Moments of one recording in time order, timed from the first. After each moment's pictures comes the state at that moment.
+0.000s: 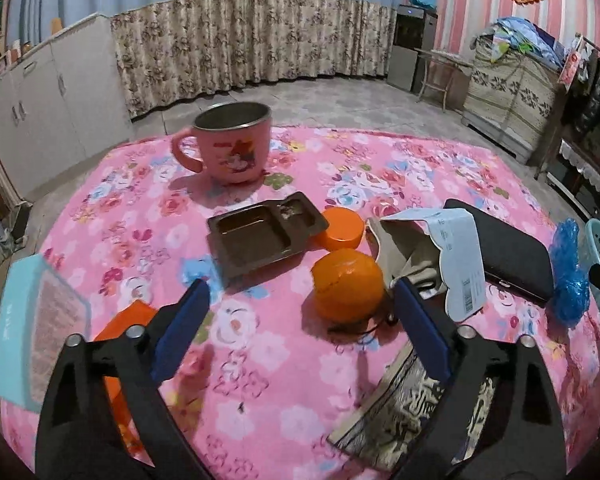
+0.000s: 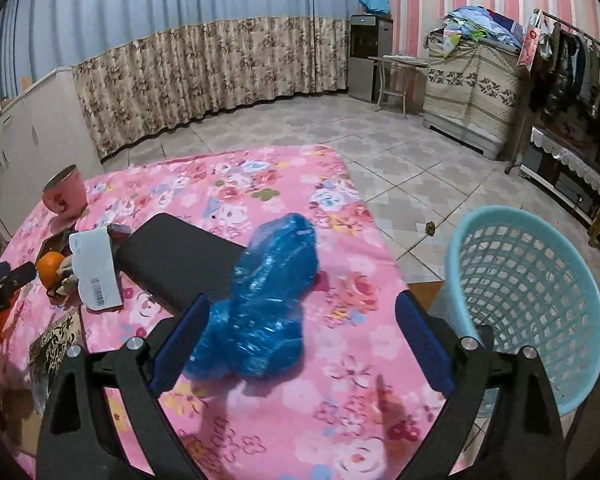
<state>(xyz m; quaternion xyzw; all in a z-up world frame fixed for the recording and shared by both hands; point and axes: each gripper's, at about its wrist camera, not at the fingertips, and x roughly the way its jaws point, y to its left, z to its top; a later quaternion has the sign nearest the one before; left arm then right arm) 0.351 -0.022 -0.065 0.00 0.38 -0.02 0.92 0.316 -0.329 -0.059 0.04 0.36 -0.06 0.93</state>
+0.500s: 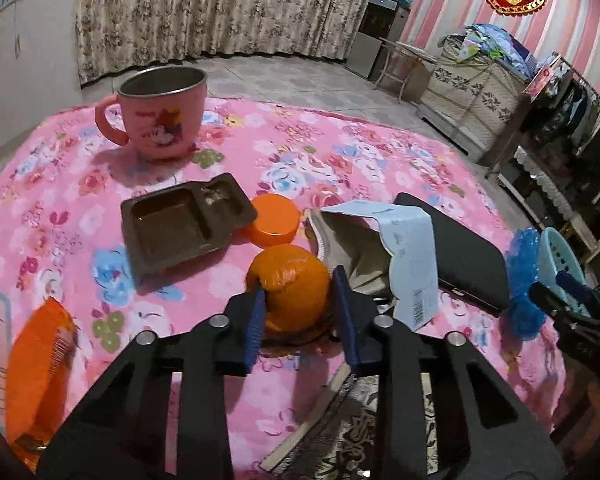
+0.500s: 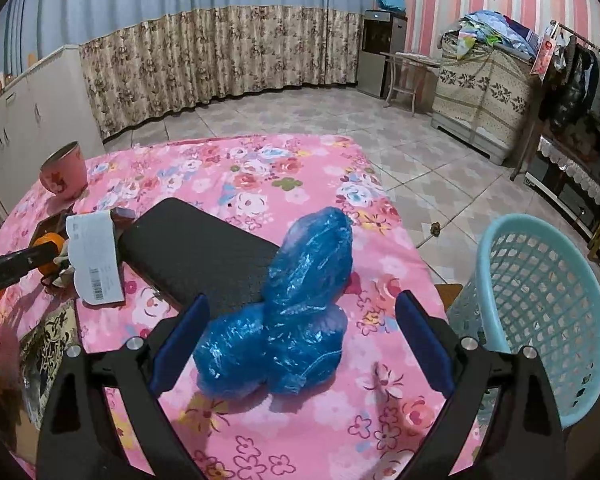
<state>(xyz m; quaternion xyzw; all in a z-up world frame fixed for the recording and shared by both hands) 0.371 -0.034 -0.081 -0.07 0.42 -0.12 0.90 0.328 -0.314 -0.066 0.02 0.38 -0.05 0.93</state>
